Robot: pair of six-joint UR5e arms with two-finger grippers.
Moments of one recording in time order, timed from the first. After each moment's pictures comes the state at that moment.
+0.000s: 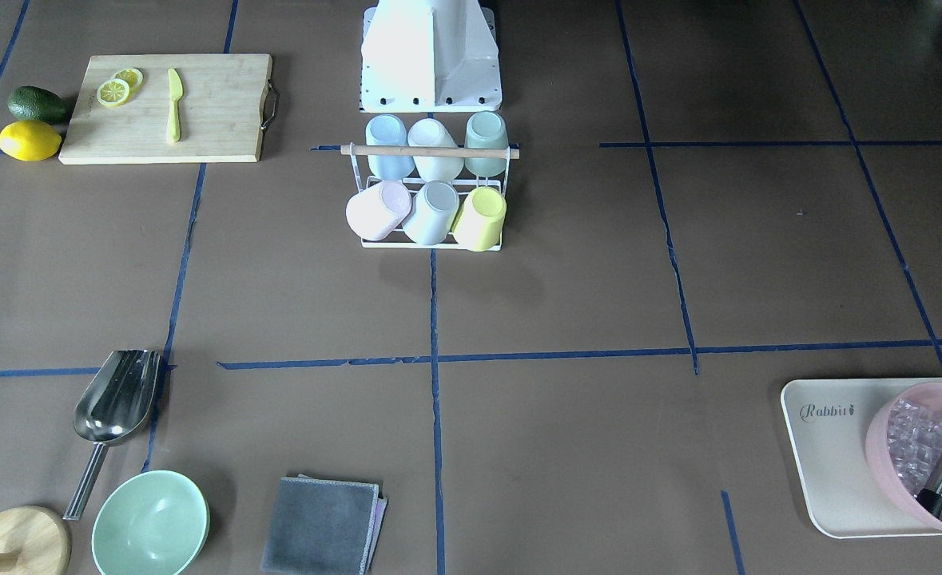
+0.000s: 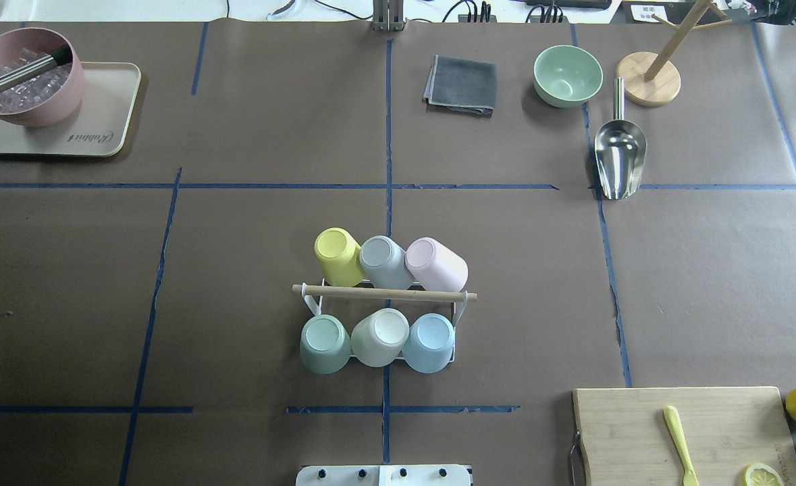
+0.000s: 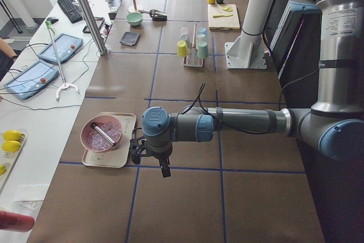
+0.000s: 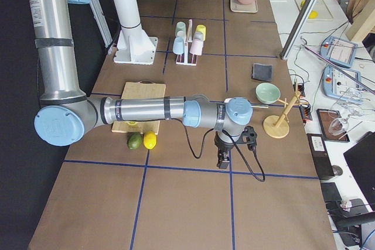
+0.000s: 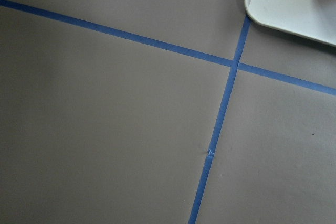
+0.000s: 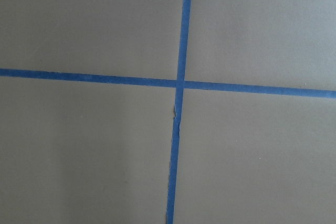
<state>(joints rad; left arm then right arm) -1.59 -1.52 -1.65 -1.55 -2.36 -0.24 1.52 -1.48 1.57 -1.71 2.30 -0.06</state>
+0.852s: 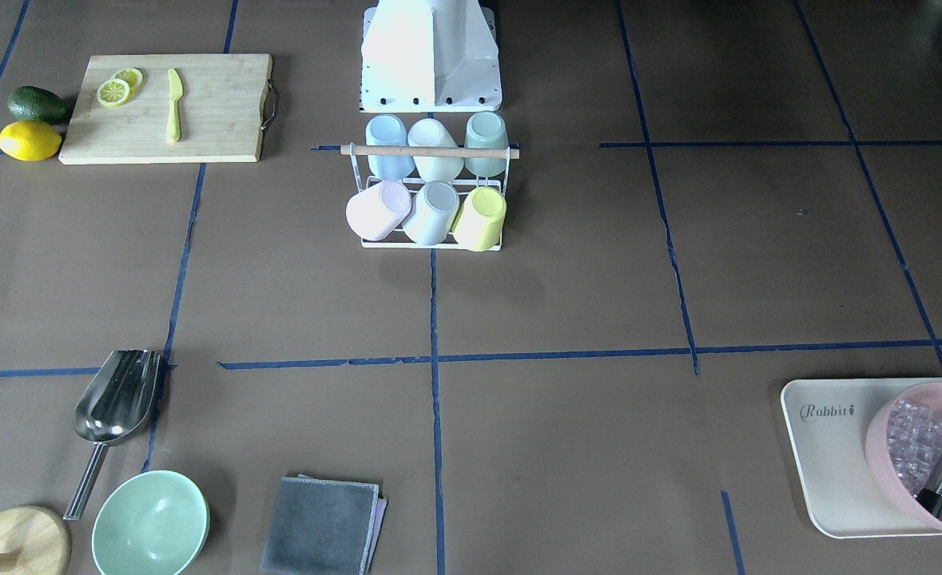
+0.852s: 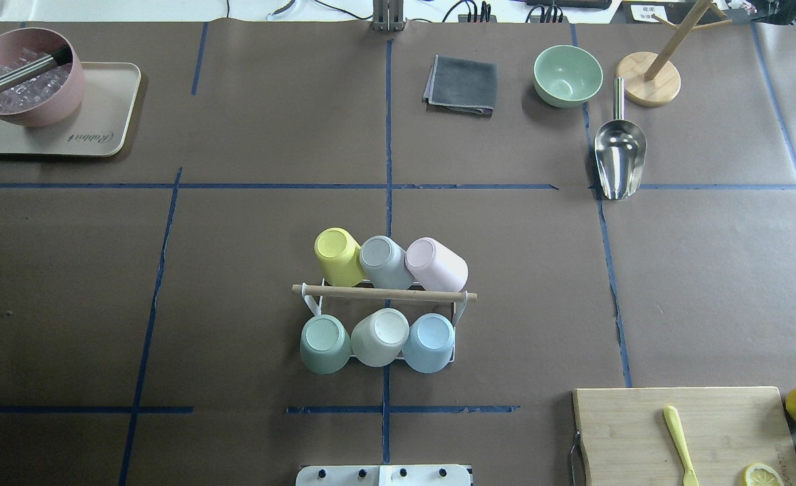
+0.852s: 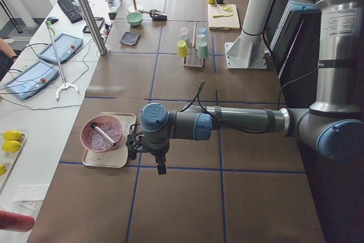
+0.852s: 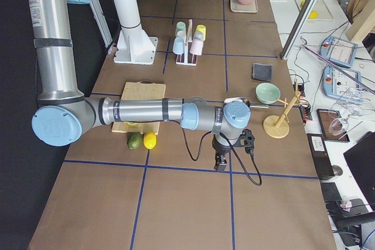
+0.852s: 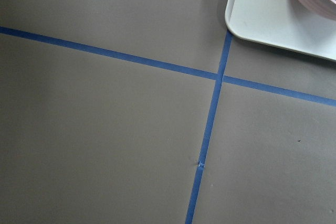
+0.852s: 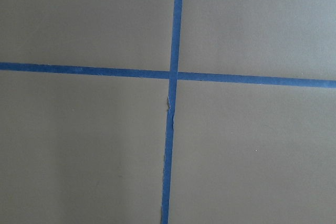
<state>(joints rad) -1.59 -1.51 -1.67 -1.58 -2.36 -0.23 1.52 -1.50 1.56 -1.70 2.30 -0.06</state>
